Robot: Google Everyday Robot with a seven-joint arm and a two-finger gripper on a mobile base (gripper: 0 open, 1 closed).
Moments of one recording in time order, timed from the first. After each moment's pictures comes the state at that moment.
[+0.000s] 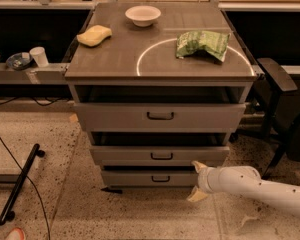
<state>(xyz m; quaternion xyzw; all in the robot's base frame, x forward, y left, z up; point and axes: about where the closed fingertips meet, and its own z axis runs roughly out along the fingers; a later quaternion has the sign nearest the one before) 0.545 -0.188 0.377 -0.61 0.73 0.03 0.30</state>
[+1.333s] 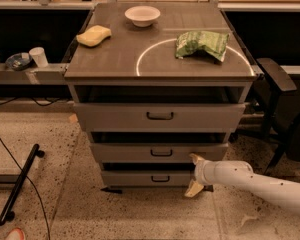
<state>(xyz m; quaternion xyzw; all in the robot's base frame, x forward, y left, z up) 0.599 -0.185 0.359 -0.60 0.73 0.02 0.33</state>
